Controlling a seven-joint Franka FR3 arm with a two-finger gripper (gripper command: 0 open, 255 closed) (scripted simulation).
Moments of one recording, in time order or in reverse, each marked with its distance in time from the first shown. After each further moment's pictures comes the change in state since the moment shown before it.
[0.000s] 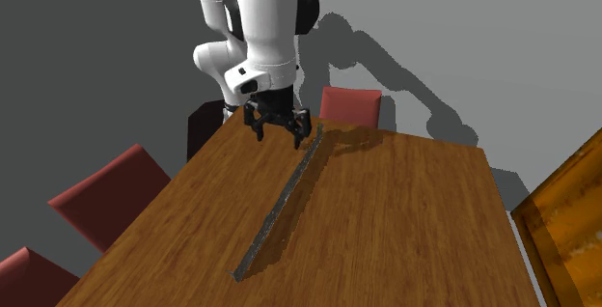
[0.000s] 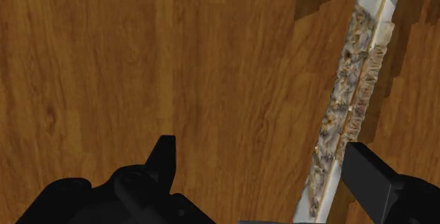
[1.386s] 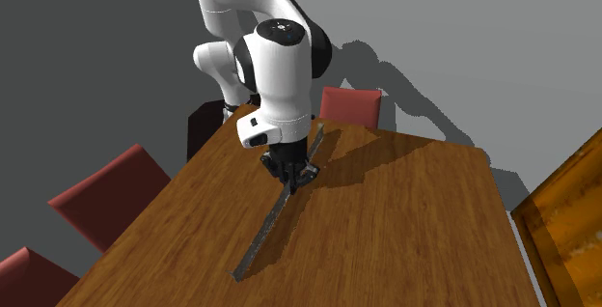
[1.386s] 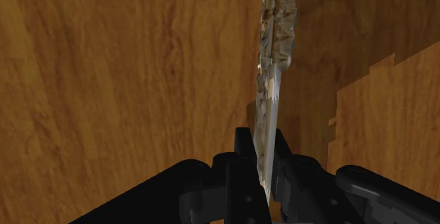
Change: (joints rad) arm 0.007 0.284 -0.004 0.193 -0.060 0.125 0.170
